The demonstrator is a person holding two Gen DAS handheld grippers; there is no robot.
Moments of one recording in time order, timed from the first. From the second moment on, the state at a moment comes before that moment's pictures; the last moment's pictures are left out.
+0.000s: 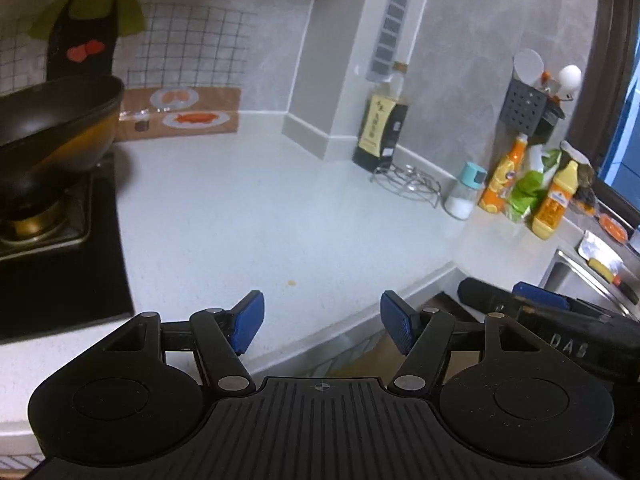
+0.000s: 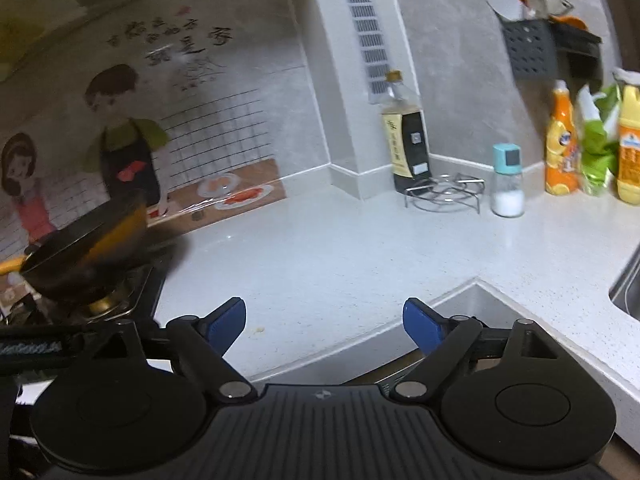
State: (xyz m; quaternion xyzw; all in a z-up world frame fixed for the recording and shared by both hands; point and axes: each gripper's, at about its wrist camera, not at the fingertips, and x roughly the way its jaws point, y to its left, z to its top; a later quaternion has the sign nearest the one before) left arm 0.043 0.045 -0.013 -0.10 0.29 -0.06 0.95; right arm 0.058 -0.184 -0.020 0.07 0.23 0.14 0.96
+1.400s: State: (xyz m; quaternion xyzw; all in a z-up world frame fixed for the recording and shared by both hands) left arm 0.022 0.020 -0.023 -0.05 0.31 -0.08 0.95; right arm 0.024 -0.185 -0.024 0.02 0.26 0.10 0.96
